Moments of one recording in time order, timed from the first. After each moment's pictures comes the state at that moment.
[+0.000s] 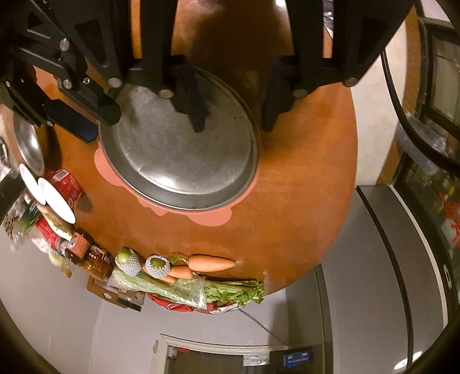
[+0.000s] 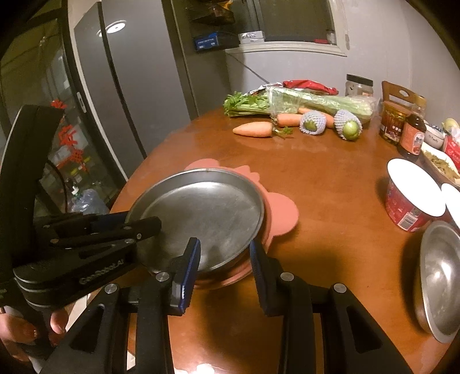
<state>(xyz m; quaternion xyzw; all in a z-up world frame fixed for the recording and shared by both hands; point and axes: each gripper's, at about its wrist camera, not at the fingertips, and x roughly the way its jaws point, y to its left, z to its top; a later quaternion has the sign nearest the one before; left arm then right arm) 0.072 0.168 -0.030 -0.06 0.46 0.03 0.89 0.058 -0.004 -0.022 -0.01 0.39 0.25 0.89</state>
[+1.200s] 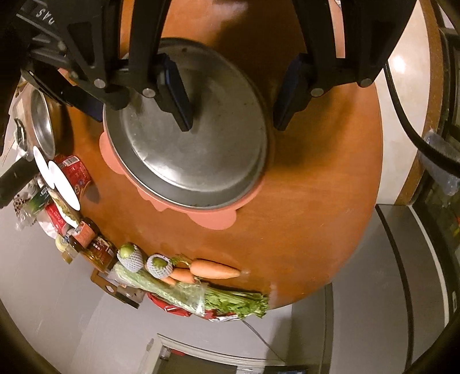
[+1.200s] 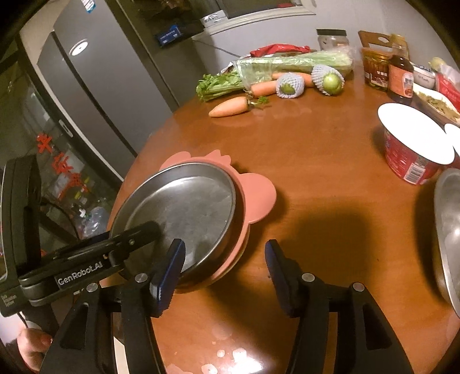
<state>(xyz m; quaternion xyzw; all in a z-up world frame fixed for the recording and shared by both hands) 0.094 0.175 -0.040 -0.11 0.48 -0.01 0.87 0.085 -0.025 -0.040 0.09 0.46 0.23 0.85</state>
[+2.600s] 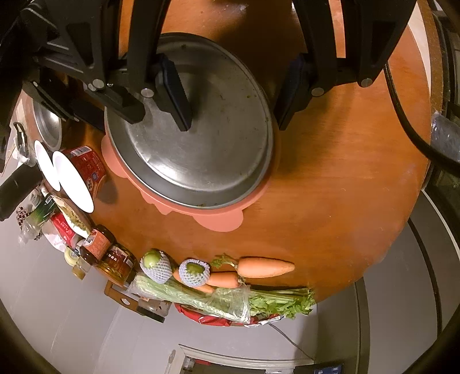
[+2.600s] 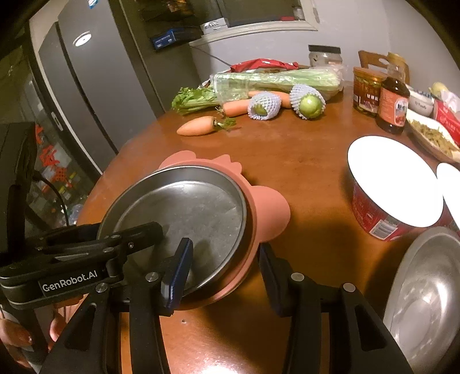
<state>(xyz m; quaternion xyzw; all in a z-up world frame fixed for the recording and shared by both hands) 0.144 0.114 -0.042 -0.09 0.48 -0.03 0.87 0.127 -0.070 -0.043 0.05 0.44 0.22 0.87</state>
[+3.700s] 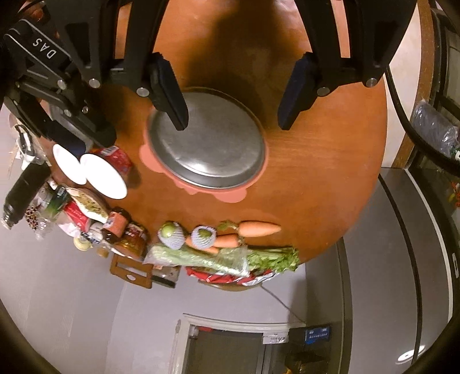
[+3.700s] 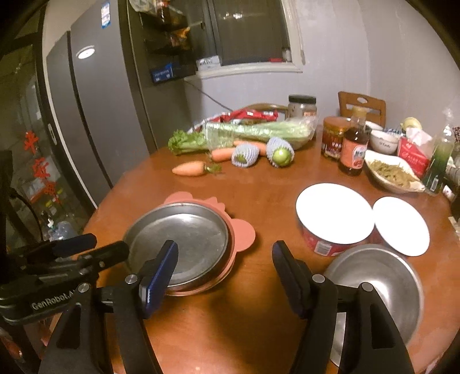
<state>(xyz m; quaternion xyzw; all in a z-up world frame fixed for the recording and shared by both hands) 0.068 0.097 0.022 -0.06 0.41 -0.01 0.91 0.073 -0.094 0.021 0.01 0.34 0.17 0.92</state>
